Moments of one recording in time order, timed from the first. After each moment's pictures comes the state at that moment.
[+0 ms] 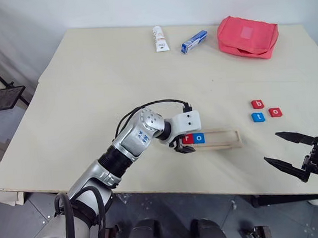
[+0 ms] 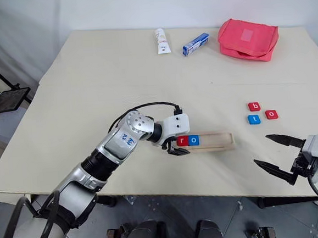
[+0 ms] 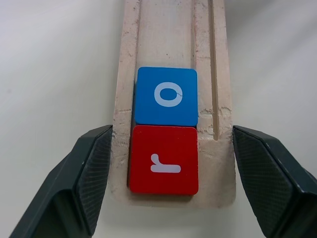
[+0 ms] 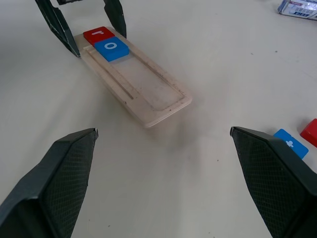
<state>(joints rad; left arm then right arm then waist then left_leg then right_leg) -0.94 0.26 -0.59 0.21 0.08 0.59 -0.94 0.11 -0.81 -0.49 0.13 0.53 -0.11 1.28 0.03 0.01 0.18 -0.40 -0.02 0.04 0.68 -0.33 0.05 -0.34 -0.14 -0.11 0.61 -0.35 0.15</state>
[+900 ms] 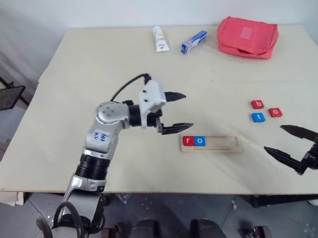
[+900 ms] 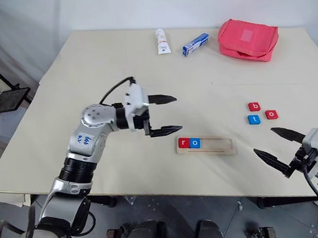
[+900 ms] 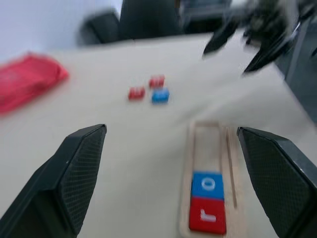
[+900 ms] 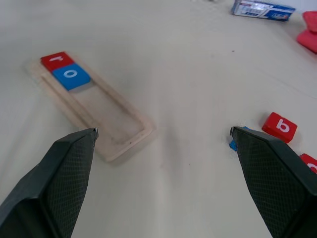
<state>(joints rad) -0.80 0.32 -0.12 0.20 -0.27 0.13 -1.11 0.15 -0.77 -0.52 -0.02 0.55 0.04 1.06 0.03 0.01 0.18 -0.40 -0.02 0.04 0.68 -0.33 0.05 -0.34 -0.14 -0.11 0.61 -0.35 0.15</state>
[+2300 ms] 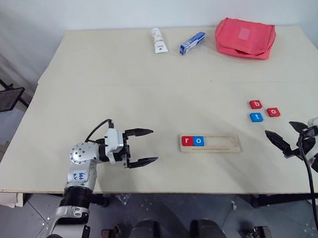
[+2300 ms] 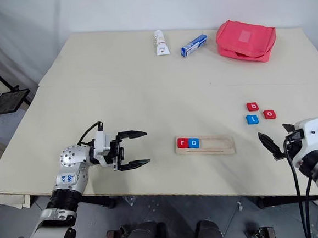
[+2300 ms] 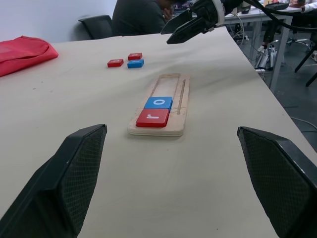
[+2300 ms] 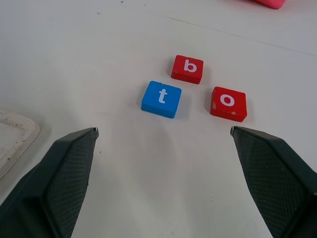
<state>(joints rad) -0.49 0.39 -0.02 0.42 -0.35 -0.29 -1.32 0.03 -0.68 -0.50 -0.08 0.45 0.37 0.63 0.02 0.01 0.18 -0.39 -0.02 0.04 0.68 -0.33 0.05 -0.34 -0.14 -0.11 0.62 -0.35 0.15</state>
